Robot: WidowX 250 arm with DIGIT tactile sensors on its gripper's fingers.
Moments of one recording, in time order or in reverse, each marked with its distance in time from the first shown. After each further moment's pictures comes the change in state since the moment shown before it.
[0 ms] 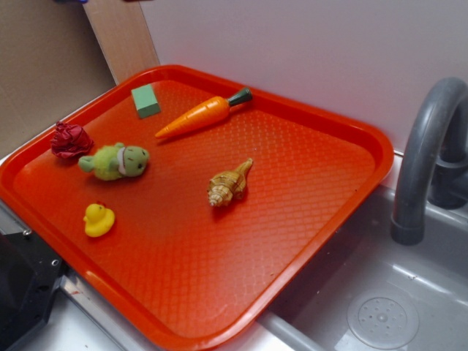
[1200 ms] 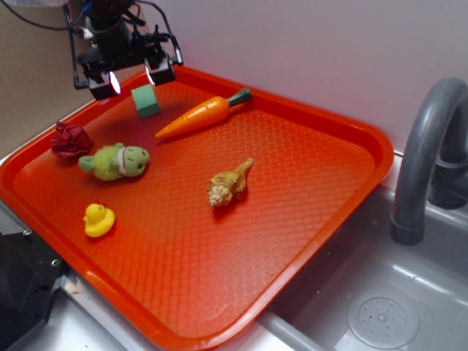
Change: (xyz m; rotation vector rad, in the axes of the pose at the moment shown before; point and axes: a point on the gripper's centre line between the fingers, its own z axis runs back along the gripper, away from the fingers) arm 0.014 0.060 -0.157 0.117 -0.073 0.422
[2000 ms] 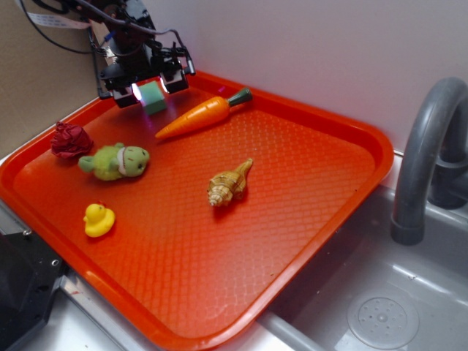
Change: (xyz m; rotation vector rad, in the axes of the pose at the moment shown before) arm 0.012 -0.016 -0.036 0.002 -0.115 0.028
